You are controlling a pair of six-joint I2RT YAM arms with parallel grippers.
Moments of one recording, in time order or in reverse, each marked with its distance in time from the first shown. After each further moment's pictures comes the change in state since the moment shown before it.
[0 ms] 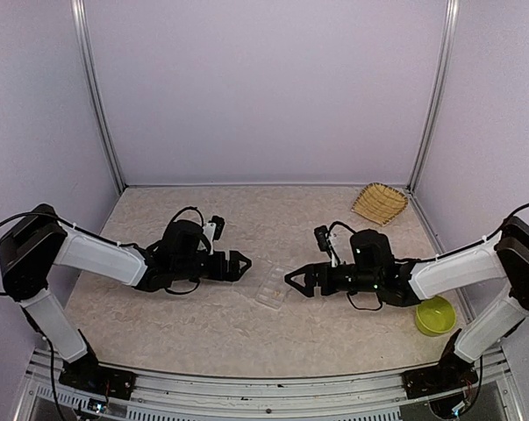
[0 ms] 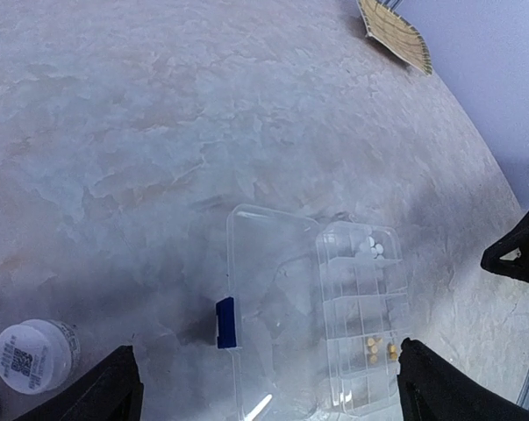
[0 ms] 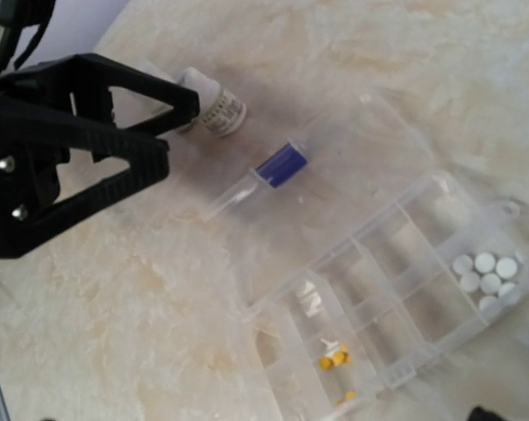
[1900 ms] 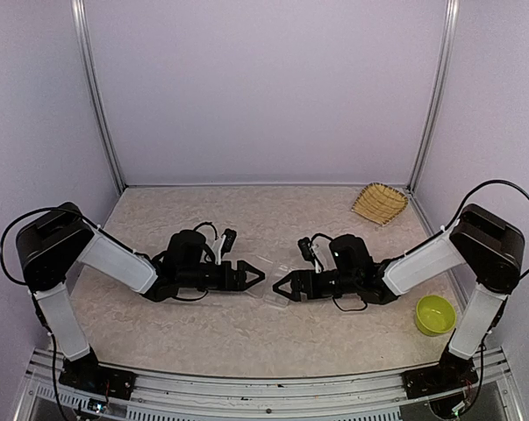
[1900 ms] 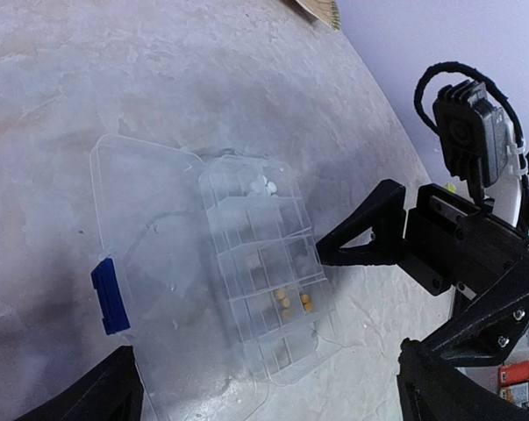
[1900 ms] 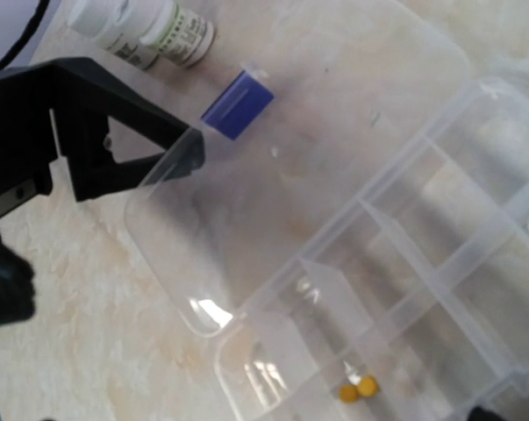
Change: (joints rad) left arm -0.006 0.137 -0.040 0.245 0.314 -0.144; right arm -0.002 0.259 0.108 0.043 -0.106 0.067
